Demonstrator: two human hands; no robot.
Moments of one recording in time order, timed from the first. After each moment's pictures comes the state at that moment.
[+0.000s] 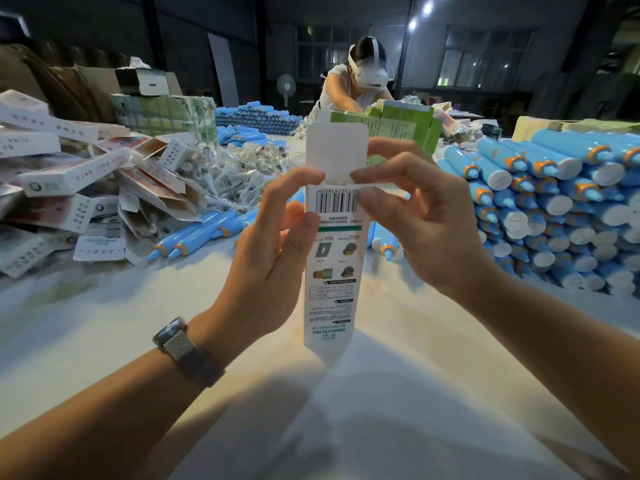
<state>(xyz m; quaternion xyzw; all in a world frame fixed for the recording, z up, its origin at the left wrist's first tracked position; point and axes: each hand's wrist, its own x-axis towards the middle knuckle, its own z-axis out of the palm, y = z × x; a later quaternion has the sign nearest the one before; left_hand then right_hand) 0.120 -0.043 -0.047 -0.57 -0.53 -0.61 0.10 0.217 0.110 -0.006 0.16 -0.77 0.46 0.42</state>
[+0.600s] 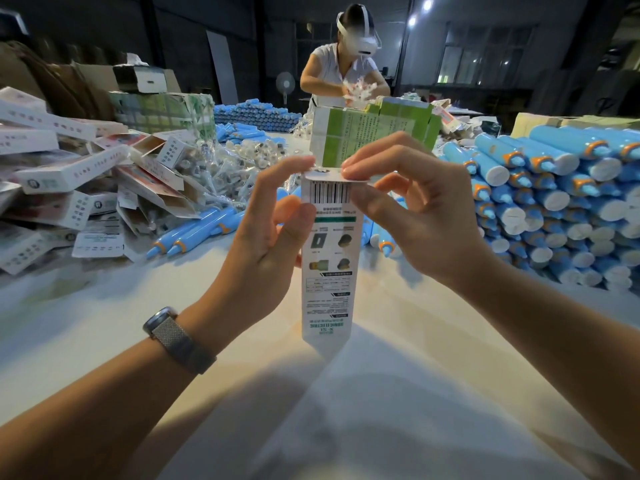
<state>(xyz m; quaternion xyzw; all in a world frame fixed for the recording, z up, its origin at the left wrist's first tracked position) 0.122 -0.047 -0.040 -0.56 -0.54 -0.62 0.06 0.217 0.111 0.003 0.21 -0.80 0.36 0.44</state>
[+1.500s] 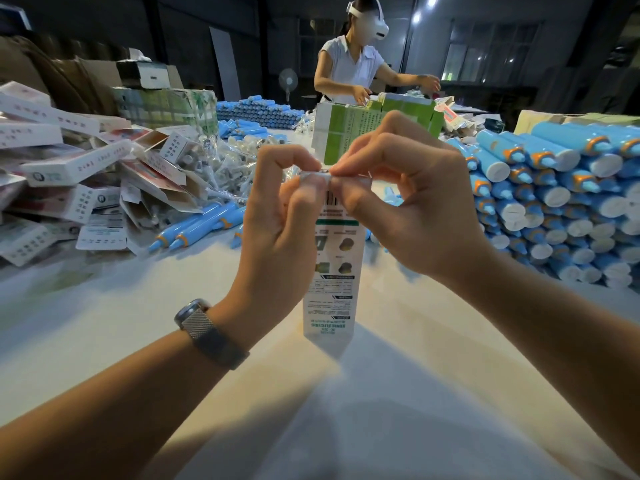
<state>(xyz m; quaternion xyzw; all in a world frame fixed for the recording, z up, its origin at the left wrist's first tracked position) 0.149 -0.028 -0.027 -0.51 -0.46 -0.72 0.11 0.224 0.092 0.012 0.20 -0.81 0.27 0.48</state>
